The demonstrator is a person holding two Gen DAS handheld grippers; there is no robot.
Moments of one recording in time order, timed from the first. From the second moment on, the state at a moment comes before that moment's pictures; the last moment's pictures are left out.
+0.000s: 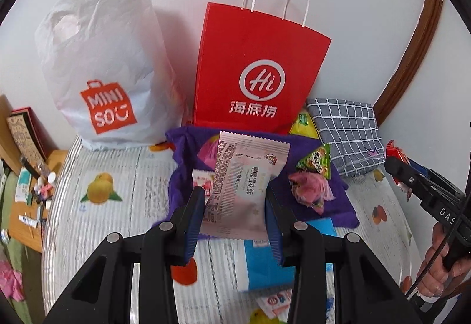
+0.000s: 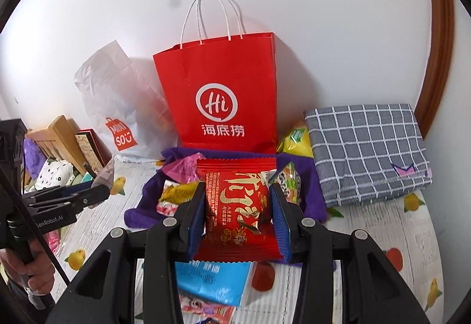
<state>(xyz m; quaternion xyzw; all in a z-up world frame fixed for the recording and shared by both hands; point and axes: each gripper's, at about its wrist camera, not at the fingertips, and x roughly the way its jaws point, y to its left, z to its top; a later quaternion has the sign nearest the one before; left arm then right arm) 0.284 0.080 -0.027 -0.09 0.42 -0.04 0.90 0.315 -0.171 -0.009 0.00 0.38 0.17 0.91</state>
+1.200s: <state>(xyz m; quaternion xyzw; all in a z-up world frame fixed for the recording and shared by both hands) 0.367 0.088 -0.093 -0.05 0.48 -0.02 0.88 0.389 -0.179 -0.074 -0.04 0.41 0.16 0.89</state>
